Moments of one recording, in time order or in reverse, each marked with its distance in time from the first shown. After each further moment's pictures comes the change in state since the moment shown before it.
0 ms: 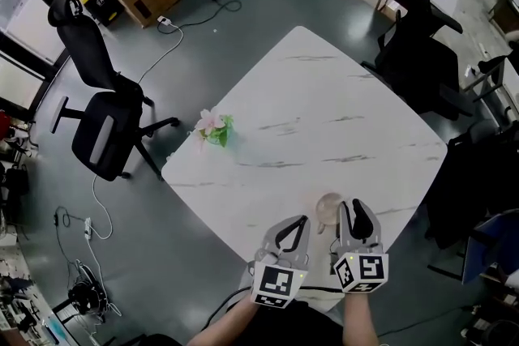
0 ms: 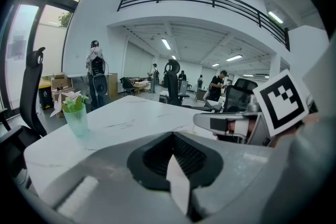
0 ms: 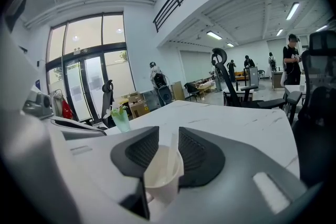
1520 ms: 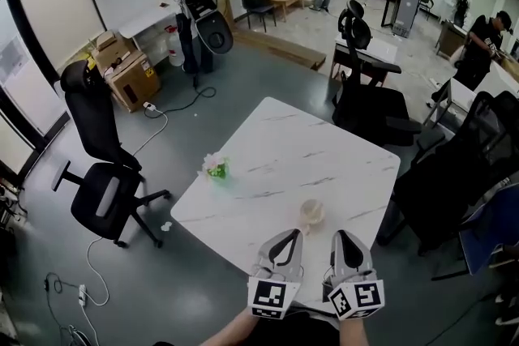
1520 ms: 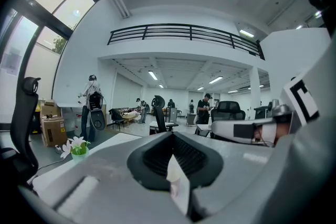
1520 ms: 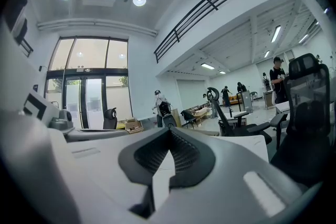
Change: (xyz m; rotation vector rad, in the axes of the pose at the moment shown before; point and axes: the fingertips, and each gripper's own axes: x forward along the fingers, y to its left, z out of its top) left arm -0.117 -0.049 0.078 0.131 -0.333 -0.082; right arm -0.161 0.075 0.076 -0.002 -0.324 -0.053
